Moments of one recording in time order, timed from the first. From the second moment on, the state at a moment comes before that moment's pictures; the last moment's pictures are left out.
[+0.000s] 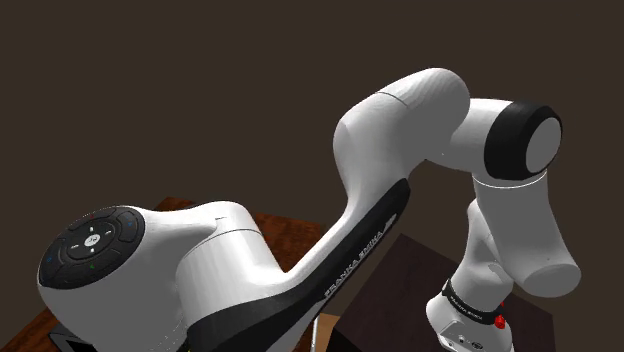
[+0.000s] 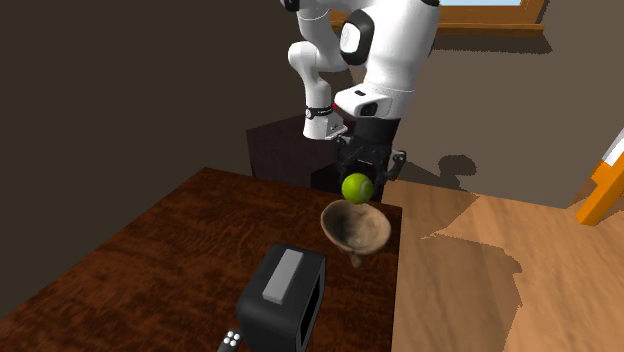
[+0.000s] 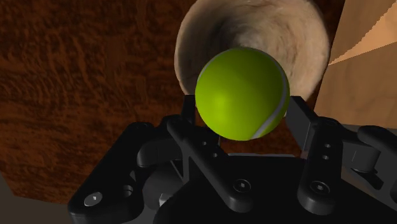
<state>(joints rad) 0.62 0.57 0.51 -1.56 -0.46 2.00 0.72</state>
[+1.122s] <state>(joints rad) 0.64 0.65 0.48 -1.60 -0.51 2.10 0.76</state>
